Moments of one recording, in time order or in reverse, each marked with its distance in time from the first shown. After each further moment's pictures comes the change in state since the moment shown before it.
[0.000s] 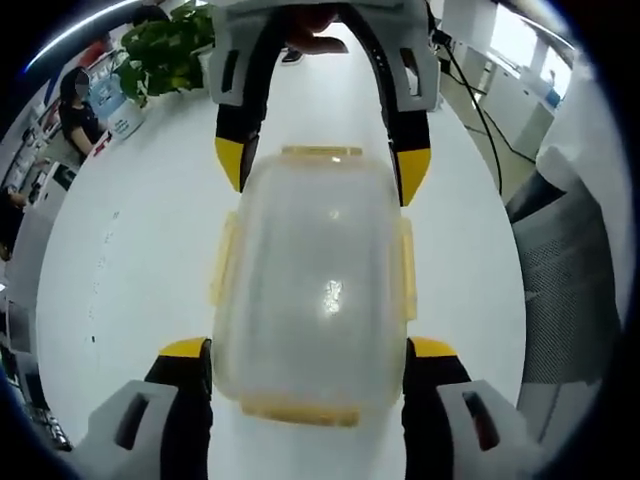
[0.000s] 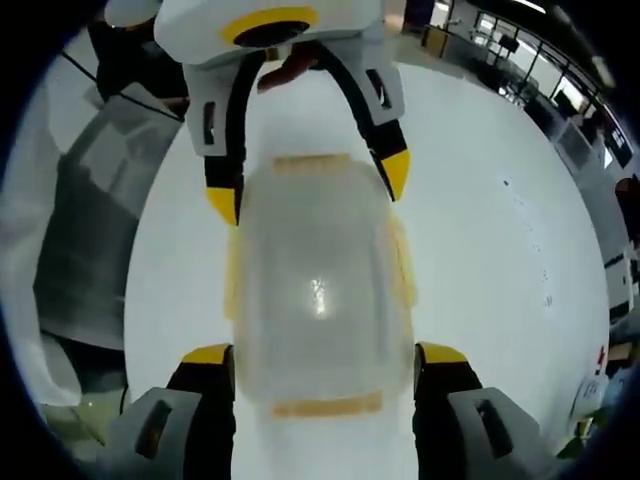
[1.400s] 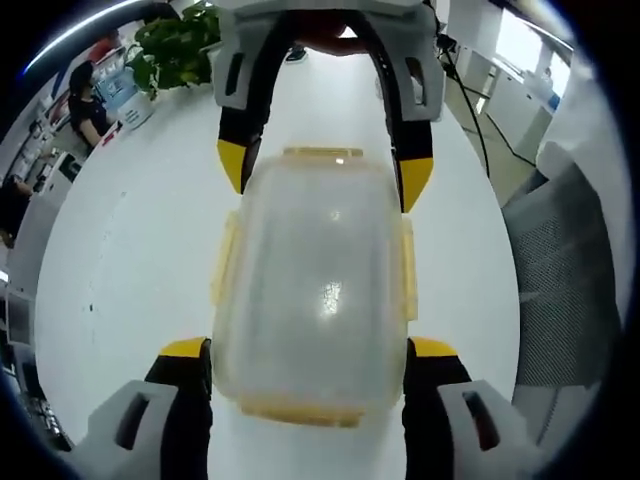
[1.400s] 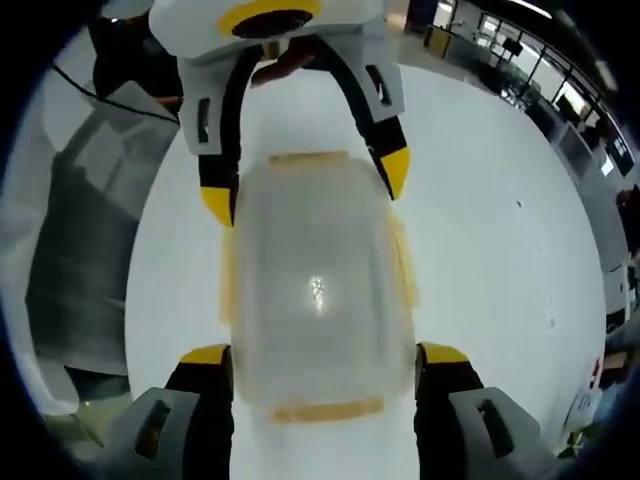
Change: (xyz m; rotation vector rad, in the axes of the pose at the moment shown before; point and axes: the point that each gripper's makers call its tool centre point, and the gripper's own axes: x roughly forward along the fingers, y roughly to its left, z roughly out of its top) left arm -0.017 -0.015 -0.039 -0.030 -0.011 0.013; right arm 0.020 0.018 0.038 -0.016 0.018 -0.020
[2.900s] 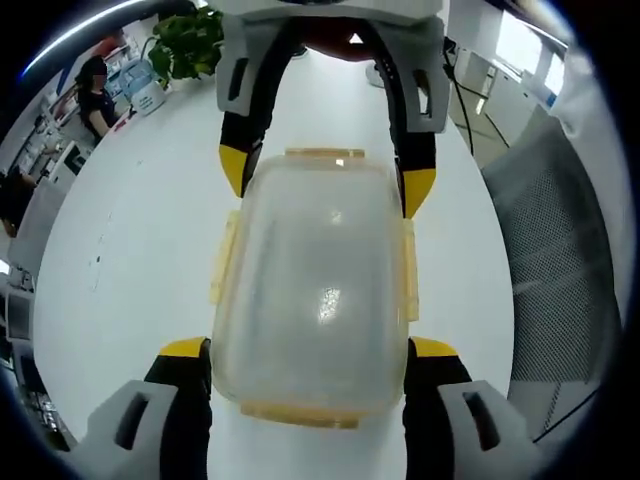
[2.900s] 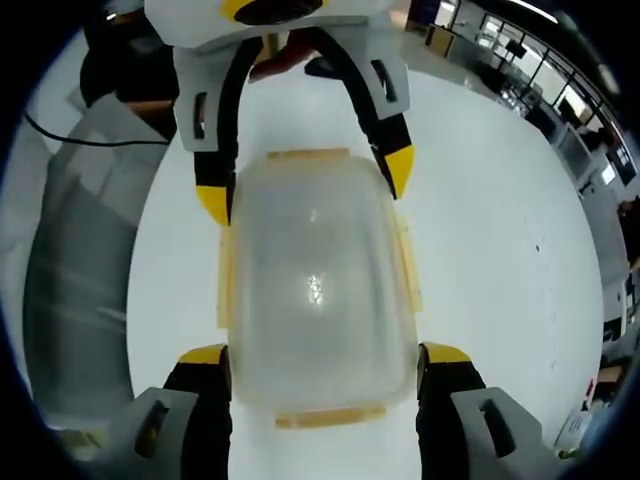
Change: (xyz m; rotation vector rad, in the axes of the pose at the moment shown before) left arm -0.029 -0.005 -0.067 -0.007 -0.013 0.002; right arm 0.029 0.017 0.067 -0.007 0.014 -0.014
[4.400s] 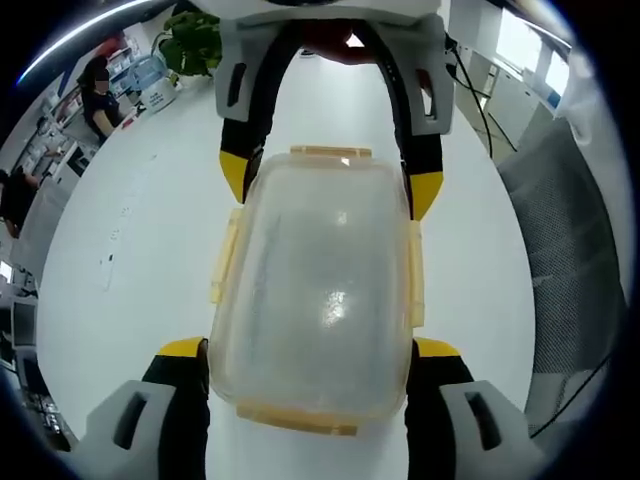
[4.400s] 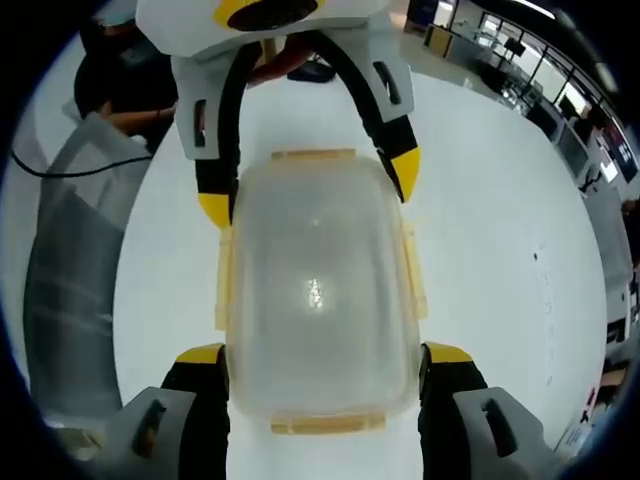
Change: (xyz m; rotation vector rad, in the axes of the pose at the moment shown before) left arm 0.004 0.044 -0.007 0.007 -0.004 0.015; right arm 0.010 -0.039 0.014 0.010 -0.014 0.020
